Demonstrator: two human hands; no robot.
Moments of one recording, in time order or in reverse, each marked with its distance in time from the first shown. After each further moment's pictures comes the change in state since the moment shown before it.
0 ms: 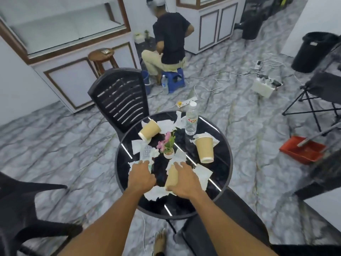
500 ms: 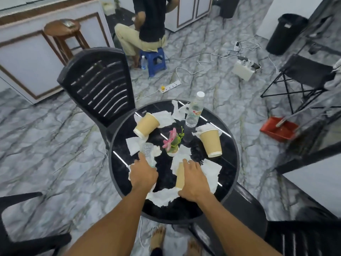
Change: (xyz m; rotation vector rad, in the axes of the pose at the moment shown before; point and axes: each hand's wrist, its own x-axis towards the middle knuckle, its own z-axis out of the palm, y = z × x) left_hand 0.085 -0.044 0.027 -0.096 -0.056 -0.081; right_hand 0.042 -0.023 0.037 -0.233 0.084 0.140
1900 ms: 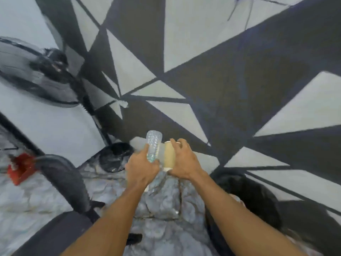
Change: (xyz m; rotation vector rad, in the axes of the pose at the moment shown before) left_hand -0.705 0.149 0.181 0.081 -0.650 1.802; right_hand -0.749 0.173 0.070 0.336 0.884 1.420
